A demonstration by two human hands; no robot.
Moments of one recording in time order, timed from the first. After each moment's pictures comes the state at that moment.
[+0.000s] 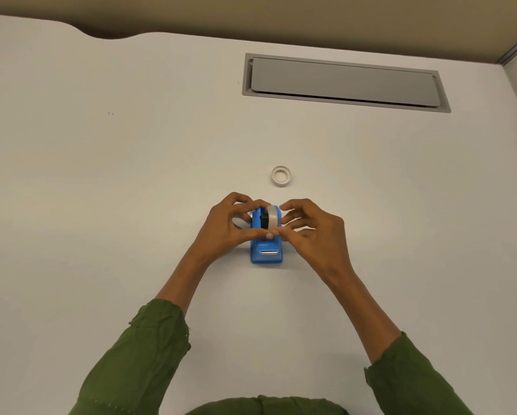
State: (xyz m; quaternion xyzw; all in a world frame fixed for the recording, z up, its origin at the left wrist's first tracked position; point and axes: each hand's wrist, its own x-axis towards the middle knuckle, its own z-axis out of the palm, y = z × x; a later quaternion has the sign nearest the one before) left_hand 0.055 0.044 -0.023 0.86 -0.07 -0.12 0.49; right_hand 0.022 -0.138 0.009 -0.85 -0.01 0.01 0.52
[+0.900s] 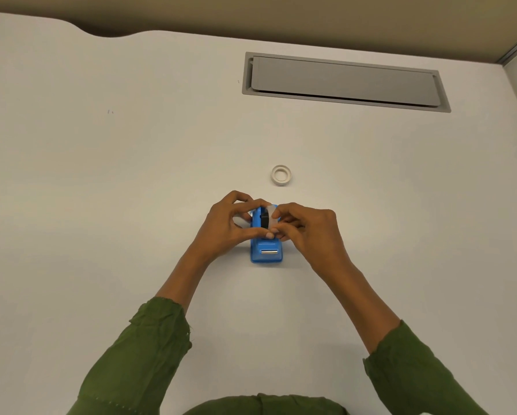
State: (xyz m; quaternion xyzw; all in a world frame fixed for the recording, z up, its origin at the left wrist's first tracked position) left_hand 0.054 0.043 -0.018 0.86 -0.07 -0.13 0.48; right_hand 0.028 -0.134 0.013 -0.90 -0.06 0.04 0.44
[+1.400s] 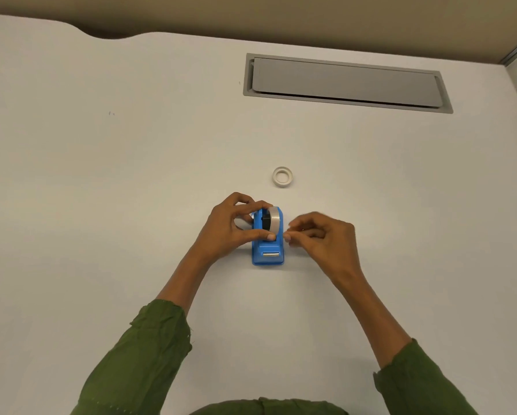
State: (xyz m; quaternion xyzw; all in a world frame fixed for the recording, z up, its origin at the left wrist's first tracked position) left_hand 0.054 0.044 -0.017 0.86 -0.07 -0.14 0.48; right_hand 0.015 -0.150 0.011 -0.85 0.04 0.05 0.53
